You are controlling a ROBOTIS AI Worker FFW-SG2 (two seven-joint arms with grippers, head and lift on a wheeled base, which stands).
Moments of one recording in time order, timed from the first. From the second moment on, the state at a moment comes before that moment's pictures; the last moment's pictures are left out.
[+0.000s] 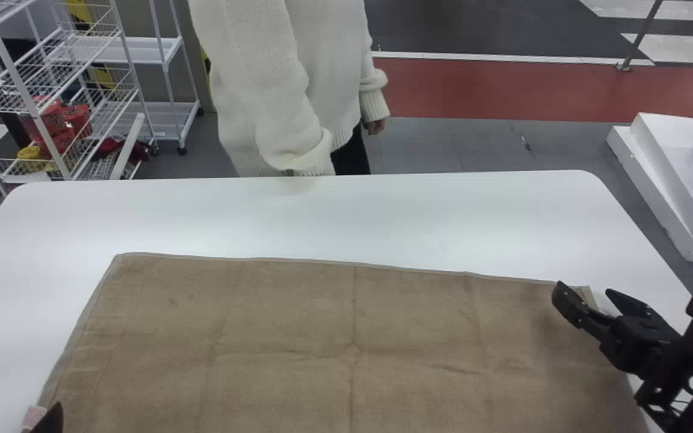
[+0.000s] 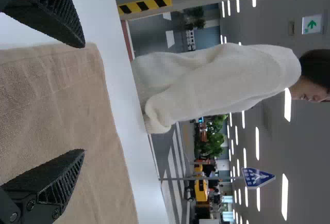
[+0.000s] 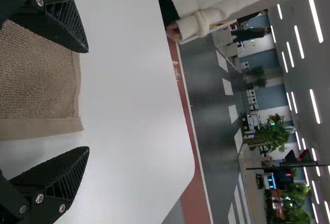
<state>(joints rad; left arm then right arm) 0.68 0.00 0.56 -1.94 0.19 -0.25 -0.84 0.10 -0.01 -0.44 -1.62 -0.10 0.38 0.47</state>
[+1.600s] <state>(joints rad) 0.69 0.00 0.56 -1.96 0.19 -0.24 -0.85 0.04 -0.05 -0.43 -1.64 -0.10 0.58 0.47</state>
